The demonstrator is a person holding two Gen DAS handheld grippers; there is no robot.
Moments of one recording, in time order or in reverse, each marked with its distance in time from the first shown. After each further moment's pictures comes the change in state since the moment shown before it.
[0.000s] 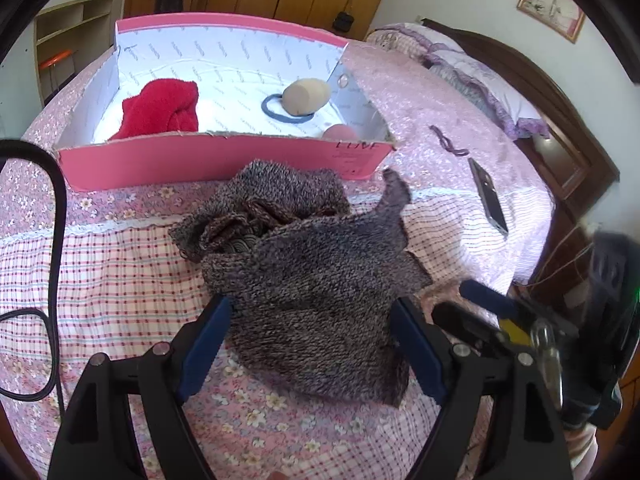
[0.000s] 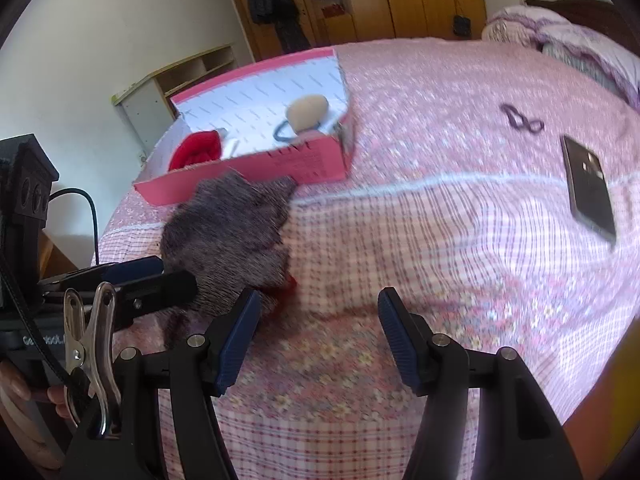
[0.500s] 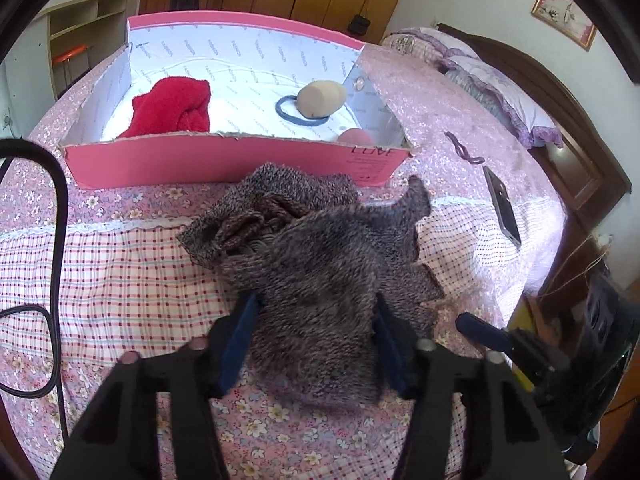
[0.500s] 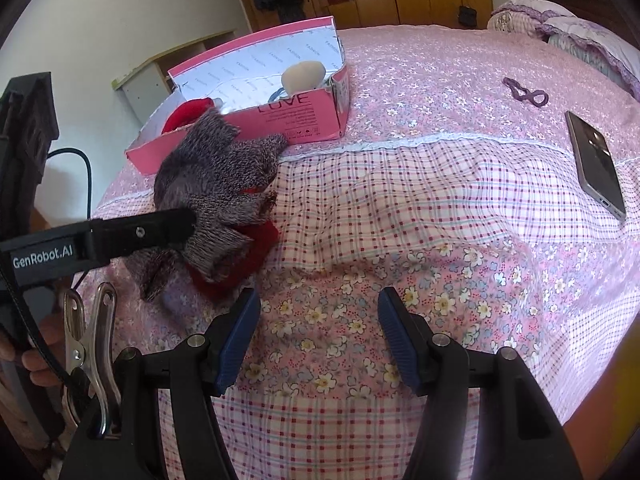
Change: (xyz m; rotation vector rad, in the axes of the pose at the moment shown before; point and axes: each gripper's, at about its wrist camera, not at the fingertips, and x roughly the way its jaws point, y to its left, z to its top) left arm 0.011 0.000 0.004 -0.041 -0.003 0.053; right arm 0.013 -0.005 -0.025 -0.028 0.042 0.000
